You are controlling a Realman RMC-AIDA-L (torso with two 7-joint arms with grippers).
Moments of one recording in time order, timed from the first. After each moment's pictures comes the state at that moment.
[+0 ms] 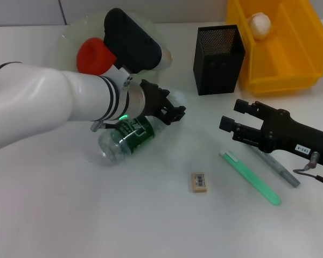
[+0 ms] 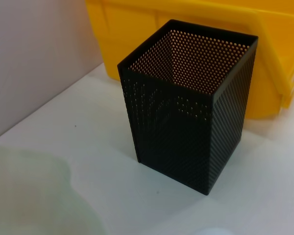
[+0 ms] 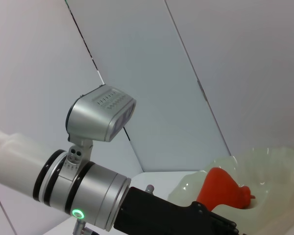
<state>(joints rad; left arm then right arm) -0.66 -2.08 1.96 0.93 2.35 0.55 -2.58 0.45 2.08 -0.52 -0.29 -1.85 -1.53 1.11</state>
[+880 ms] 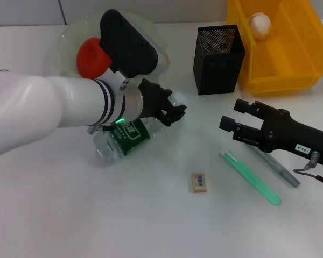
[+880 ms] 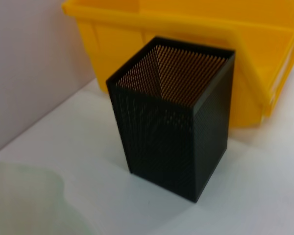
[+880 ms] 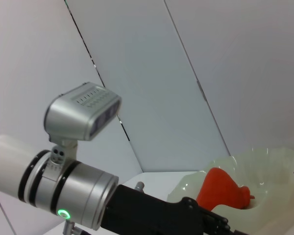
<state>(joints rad) -0.58 -2.08 1.95 1.04 2.35 0.56 -2.53 0.45 2.08 -0.52 -0.29 -1.85 -1.53 1.11</state>
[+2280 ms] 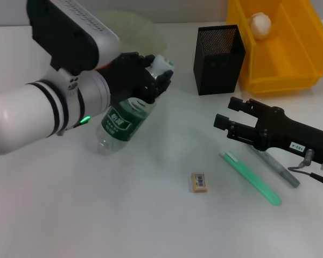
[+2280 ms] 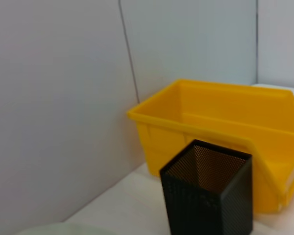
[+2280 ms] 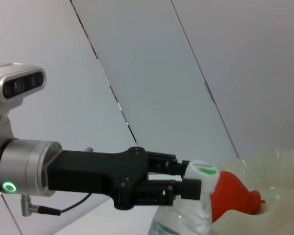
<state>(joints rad) -0.20 -2.07 1.91 1.50 2.34 0.52 -2.40 0.47 2.08 -0.52 -0.27 -1.85 -1.53 1.11</state>
